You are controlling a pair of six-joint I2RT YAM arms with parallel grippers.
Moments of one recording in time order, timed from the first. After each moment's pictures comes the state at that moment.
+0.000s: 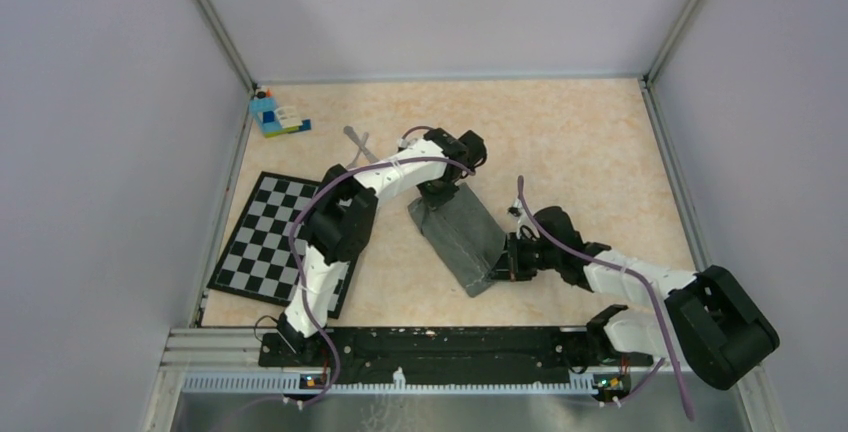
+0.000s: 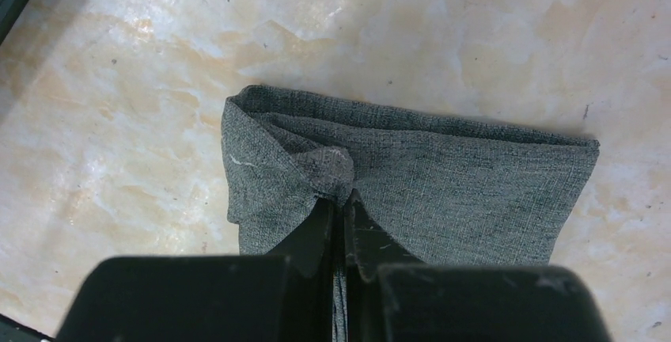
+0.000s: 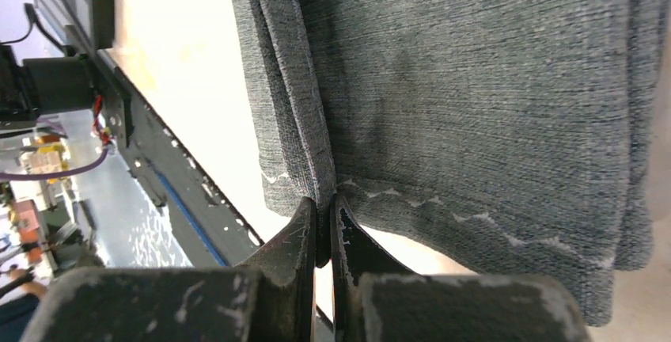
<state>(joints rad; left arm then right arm) -0.77 2.17 1.80 -1.17 -0.42 -1.43 0.56 1.17 0.32 0.05 -0.54 0.58</state>
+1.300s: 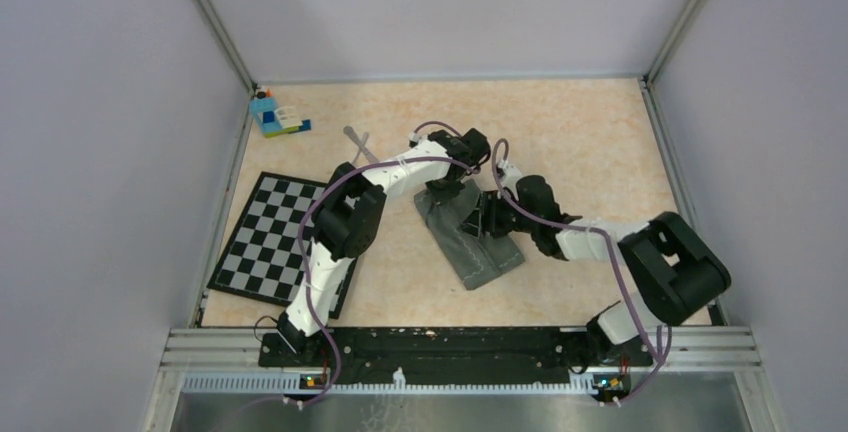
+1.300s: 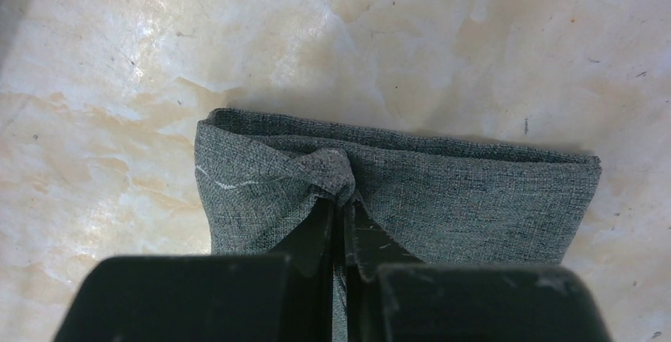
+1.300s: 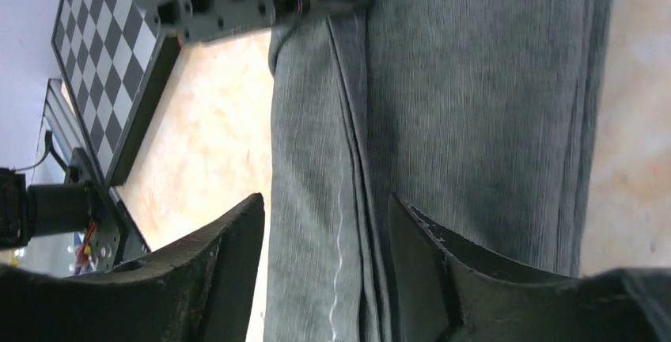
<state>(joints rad) -0.76 2.24 1.84 -1.04 -0.42 -1.28 0.55 1.45 0.50 0.40 -0.40 0.54</state>
